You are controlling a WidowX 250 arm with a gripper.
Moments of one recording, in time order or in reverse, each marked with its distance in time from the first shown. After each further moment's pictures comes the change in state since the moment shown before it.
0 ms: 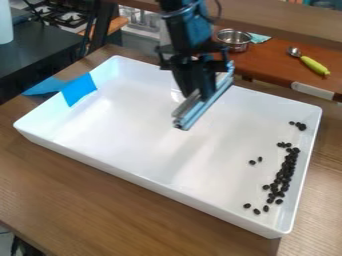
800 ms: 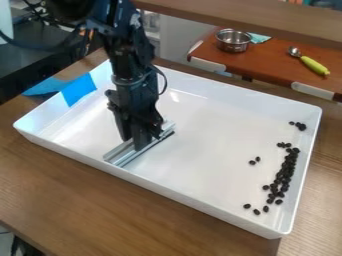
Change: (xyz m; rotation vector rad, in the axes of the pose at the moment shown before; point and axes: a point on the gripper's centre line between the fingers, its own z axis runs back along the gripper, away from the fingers) arm -0.066 0.079 -0.045 0.283 0.087 -0.140
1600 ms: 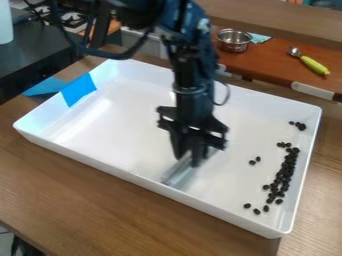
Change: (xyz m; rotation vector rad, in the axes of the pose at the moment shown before) arm 0.031 -0.085 0.001 -0.129 0.053 0.099
